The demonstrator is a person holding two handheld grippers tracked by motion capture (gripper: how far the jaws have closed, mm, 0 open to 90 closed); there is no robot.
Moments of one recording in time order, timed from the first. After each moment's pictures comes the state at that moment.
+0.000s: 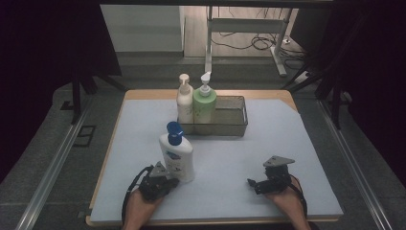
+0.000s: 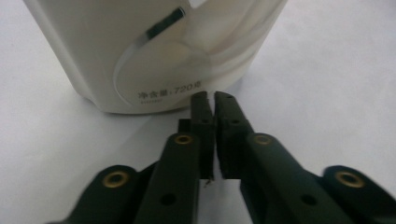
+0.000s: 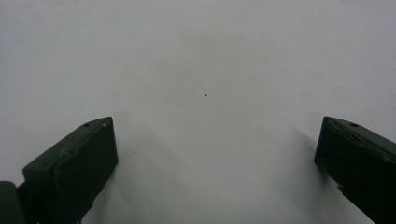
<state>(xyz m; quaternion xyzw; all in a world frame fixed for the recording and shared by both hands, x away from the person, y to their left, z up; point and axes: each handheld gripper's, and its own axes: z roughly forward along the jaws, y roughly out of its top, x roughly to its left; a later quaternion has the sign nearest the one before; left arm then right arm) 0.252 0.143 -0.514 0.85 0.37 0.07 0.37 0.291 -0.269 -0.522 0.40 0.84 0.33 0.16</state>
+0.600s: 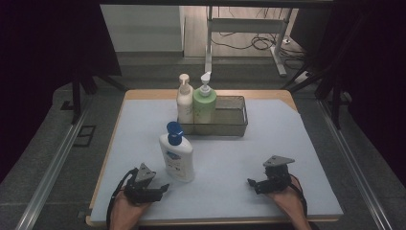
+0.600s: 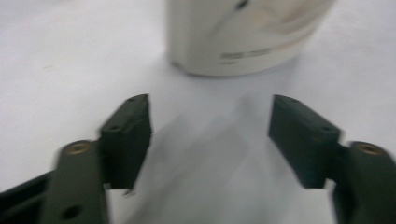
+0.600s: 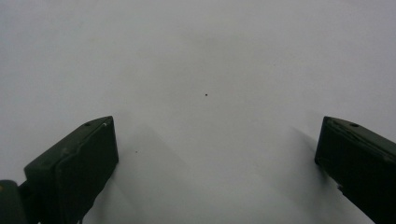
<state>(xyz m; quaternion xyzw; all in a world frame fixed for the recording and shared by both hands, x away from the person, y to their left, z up) 0.237 0.181 -0.506 0.83 0.41 0.15 0.34 0.291 -0.269 -0.521 0.40 0.84 0.33 0.15</state>
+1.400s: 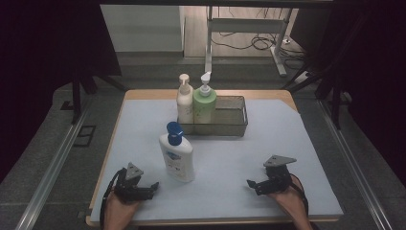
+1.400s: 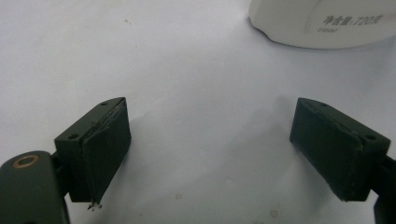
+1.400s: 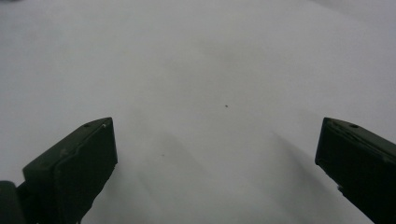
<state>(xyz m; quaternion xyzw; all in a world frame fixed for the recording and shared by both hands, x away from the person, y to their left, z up) 0.243 0.206 -0.523 0.81 0.47 0.17 0.32 0.288 -0.267 -0.510 0.38 0.85 0.35 0.14</state>
